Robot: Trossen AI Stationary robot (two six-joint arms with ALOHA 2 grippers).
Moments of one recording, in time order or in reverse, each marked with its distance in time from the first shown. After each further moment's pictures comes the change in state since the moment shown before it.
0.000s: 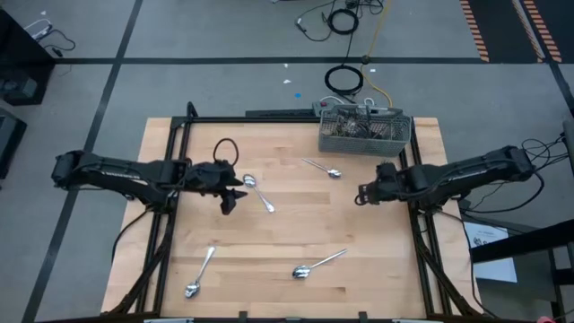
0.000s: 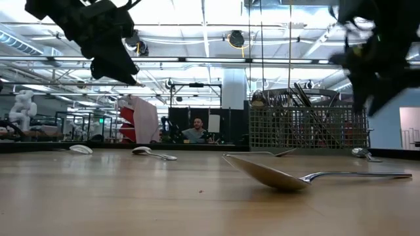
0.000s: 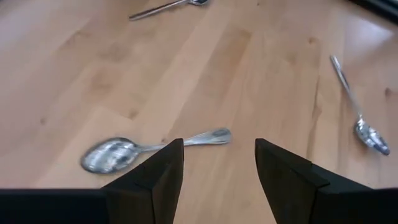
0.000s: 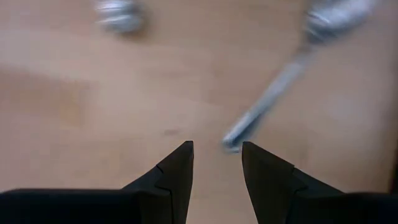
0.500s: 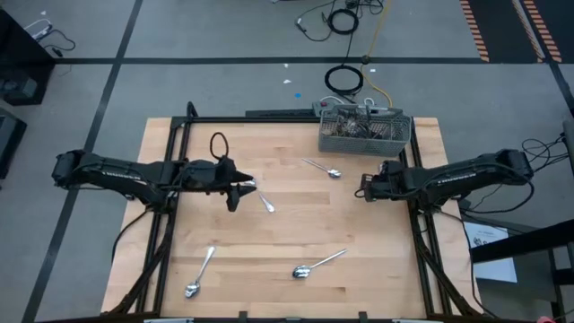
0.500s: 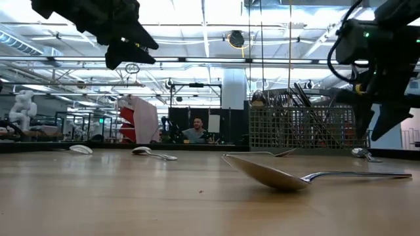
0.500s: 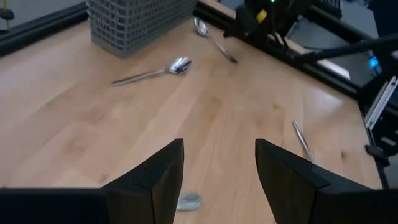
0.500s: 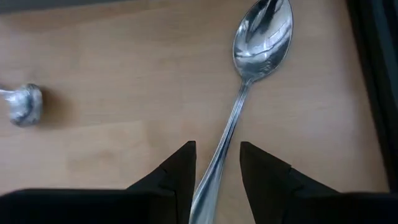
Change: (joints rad) left arm -0.018 0.004 -0.014 0.264 -0.050 -0.026; right arm -0.111 0.054 -0.189 0.102 0.155 0.226
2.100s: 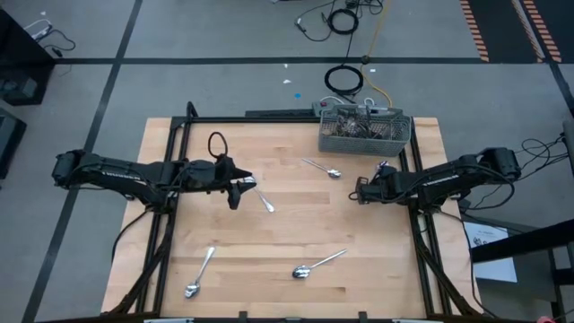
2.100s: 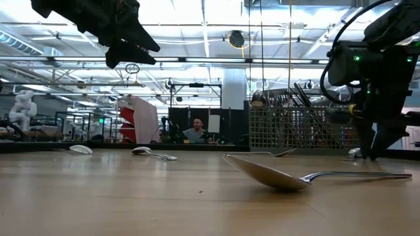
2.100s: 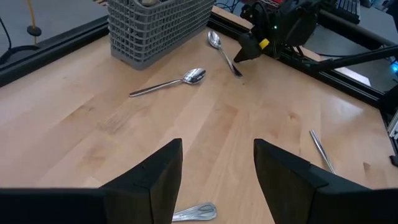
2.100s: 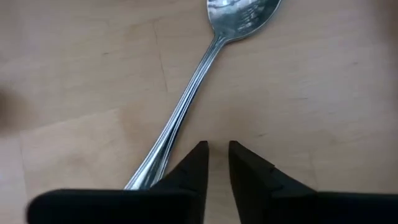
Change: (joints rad) left arm -0.004 0.000 0.000 0.009 -0.080 0.035; right arm -0.016 0.188 -0.055 0.195 -0.079 0.103
